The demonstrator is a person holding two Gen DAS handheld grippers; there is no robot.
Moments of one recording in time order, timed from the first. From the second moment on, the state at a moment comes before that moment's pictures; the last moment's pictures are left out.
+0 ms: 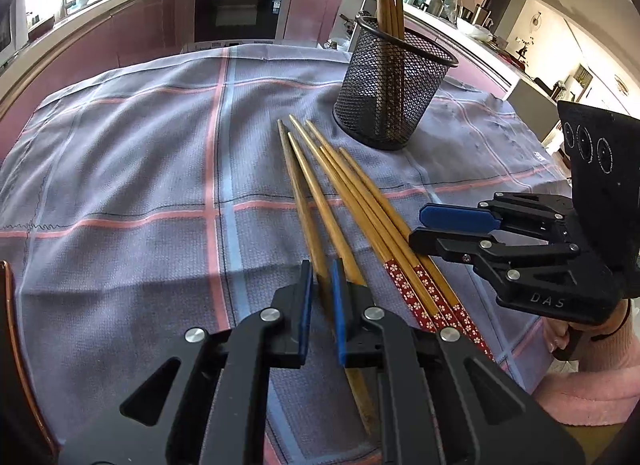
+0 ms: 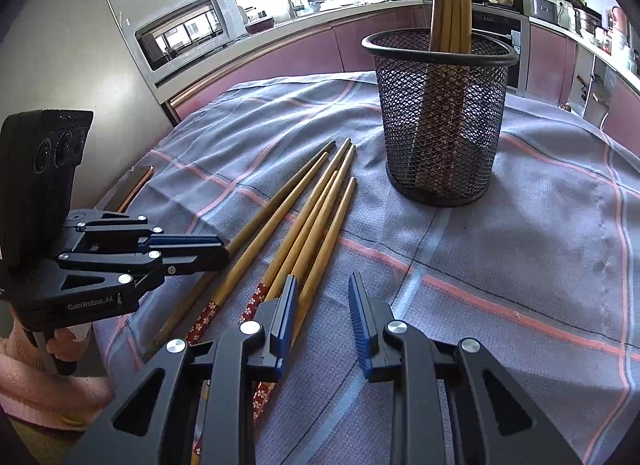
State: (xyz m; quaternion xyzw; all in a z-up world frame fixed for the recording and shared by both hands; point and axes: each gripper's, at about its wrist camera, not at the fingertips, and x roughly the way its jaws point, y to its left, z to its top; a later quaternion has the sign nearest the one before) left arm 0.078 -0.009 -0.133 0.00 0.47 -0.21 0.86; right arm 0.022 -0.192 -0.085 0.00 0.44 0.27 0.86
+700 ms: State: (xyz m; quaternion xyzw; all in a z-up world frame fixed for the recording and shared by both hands) left arm 0.115 -0.020 -0.135 0.03 0.47 -0.20 0.86; right arm 0.038 -0.168 -0.086 -0.06 0.43 0.24 0.87
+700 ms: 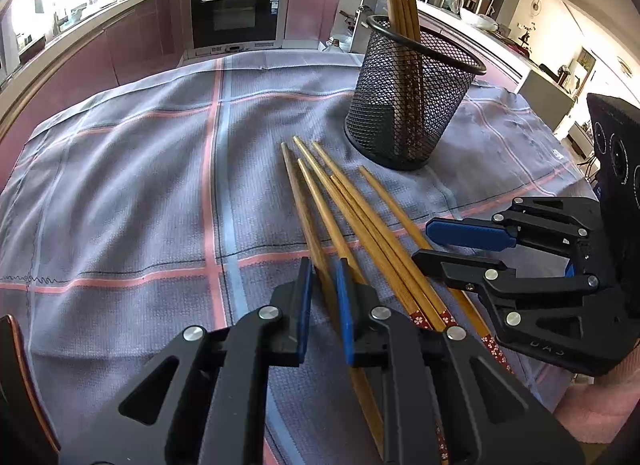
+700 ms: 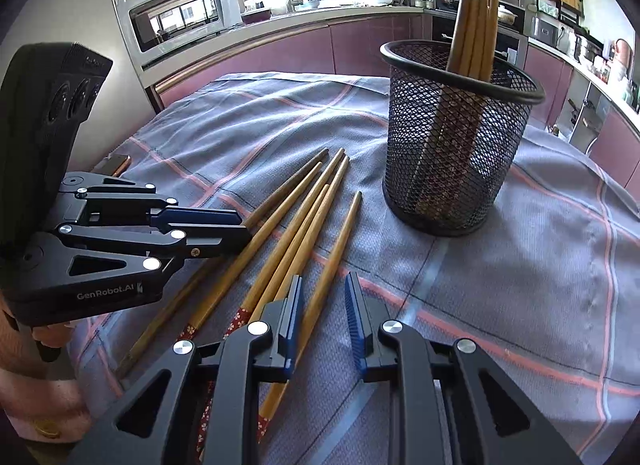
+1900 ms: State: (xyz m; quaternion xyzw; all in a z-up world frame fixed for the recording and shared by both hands) left arm 0.116 -0.015 -0.127 -0.02 0.47 -0.19 0.86; right arm 0.023 -0.210 -0.047 0.03 0.38 0.28 0.88
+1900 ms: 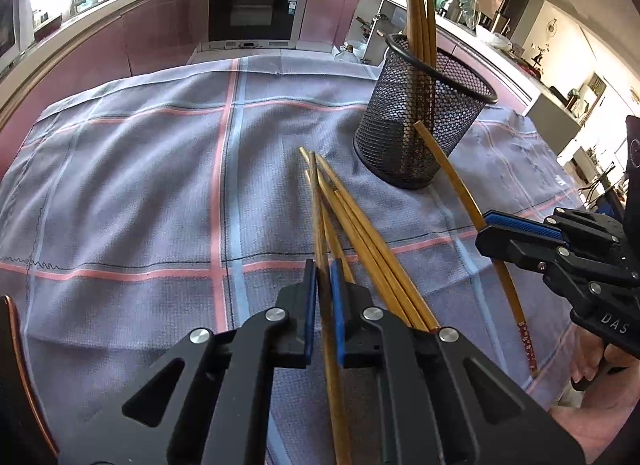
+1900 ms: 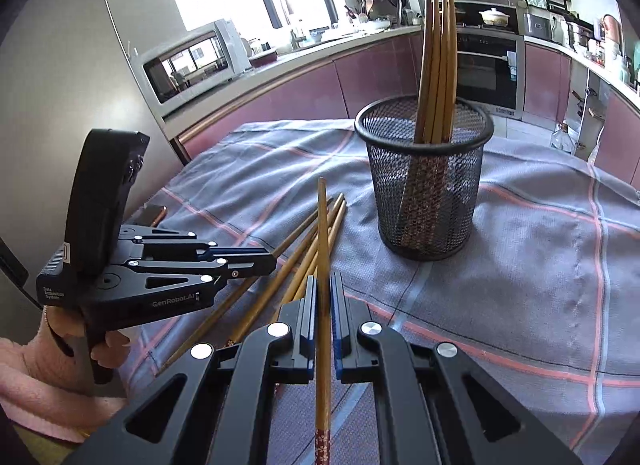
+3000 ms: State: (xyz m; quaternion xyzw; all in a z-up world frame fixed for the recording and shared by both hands) left arm 0.078 0.003 0.032 -0.10 0.29 -0.29 0.91; right arm 0.015 -0.258 0.045 0.08 0.23 0.27 0.93
